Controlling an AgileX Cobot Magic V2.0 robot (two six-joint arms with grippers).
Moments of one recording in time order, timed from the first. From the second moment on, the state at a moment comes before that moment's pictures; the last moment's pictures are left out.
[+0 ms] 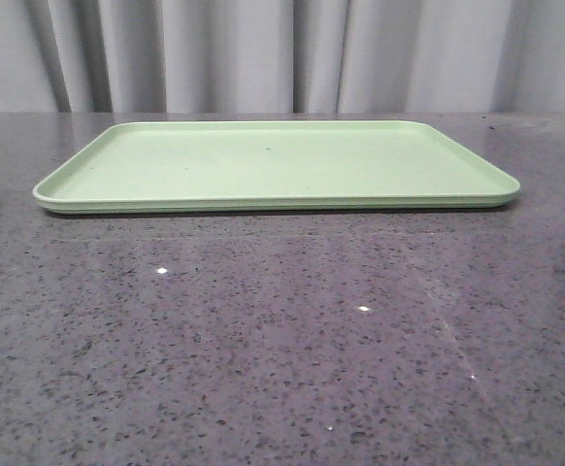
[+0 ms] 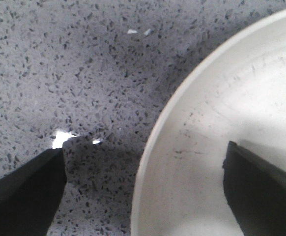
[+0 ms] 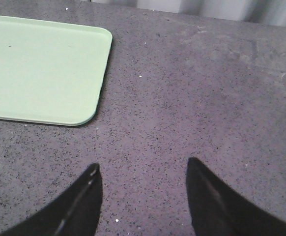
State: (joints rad) left arm 0.37 1.42 -0.97 -0.06 0.82 0.03; right arm 0.09 0.47 -0.82 0.00 0.88 -0.03
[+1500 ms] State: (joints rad) left arm 0.53 1.37 -0.97 -0.39 0.88 0.27; right arm 0.09 0.47 -0.82 0.00 0.88 -0.03
